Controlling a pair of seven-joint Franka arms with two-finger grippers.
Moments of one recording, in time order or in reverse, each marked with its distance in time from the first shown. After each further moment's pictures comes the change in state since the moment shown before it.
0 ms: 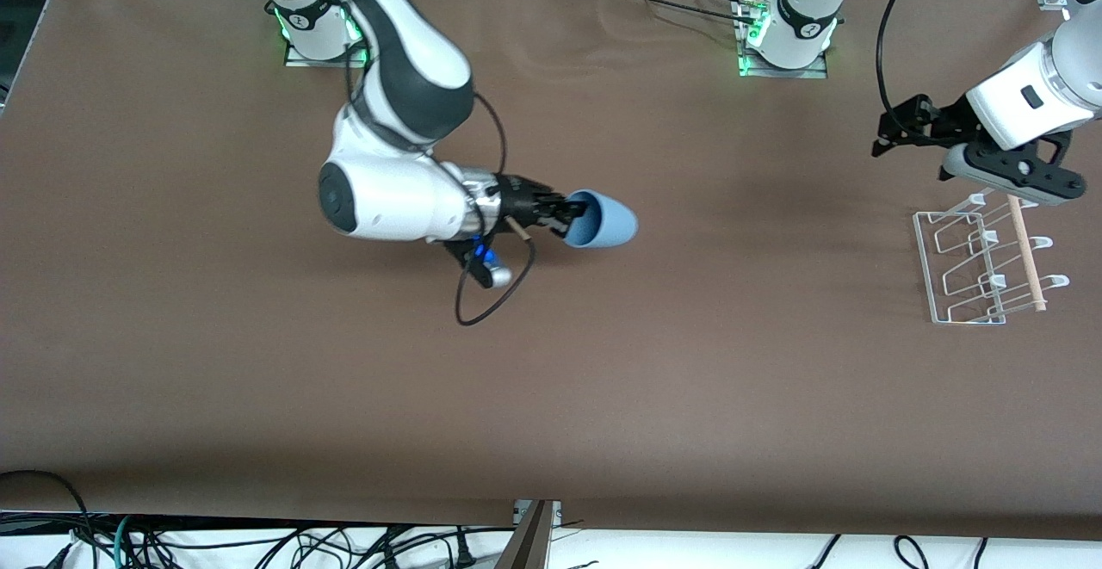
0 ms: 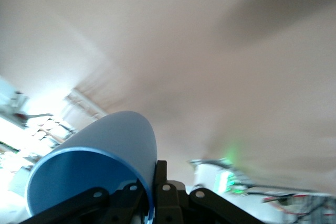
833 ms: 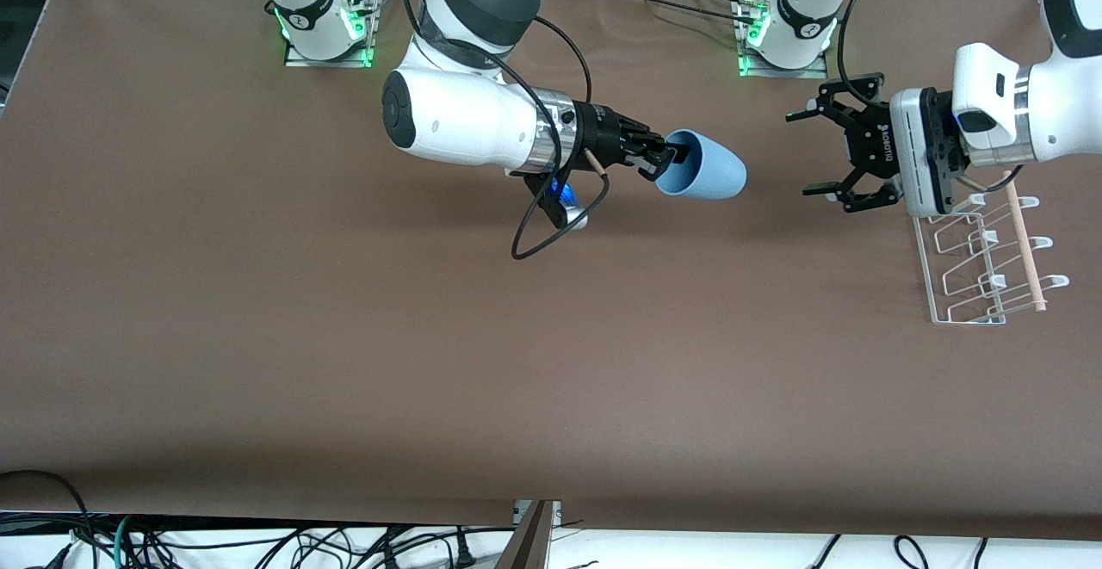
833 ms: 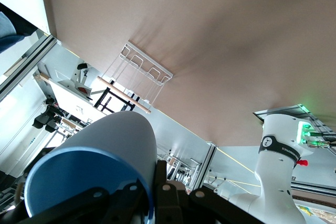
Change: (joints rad) left arm 0.005 0.100 0.002 0.000 -0.593 -0.013 0.757; right arm 0.013 0.010 0.183 0.091 0.027 0.201 0.168
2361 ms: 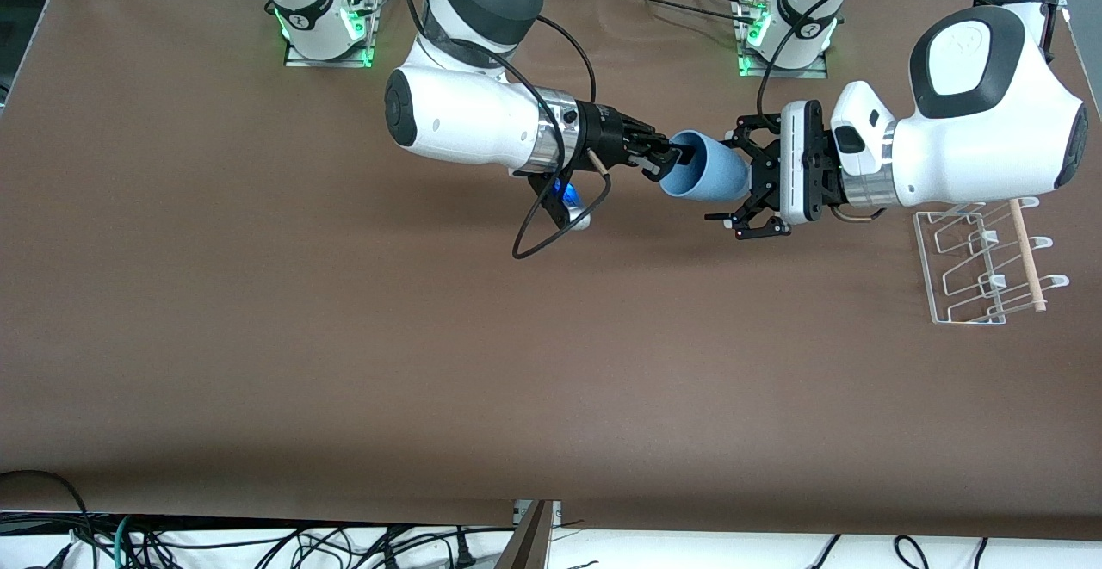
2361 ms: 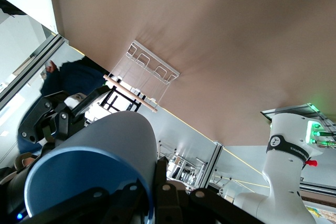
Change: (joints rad) left arm -0.076 0.092 -0.092 -0.027 -0.001 0.195 0.321; right arm -0.001 0.006 0.010 0.013 0.003 0.028 0.001
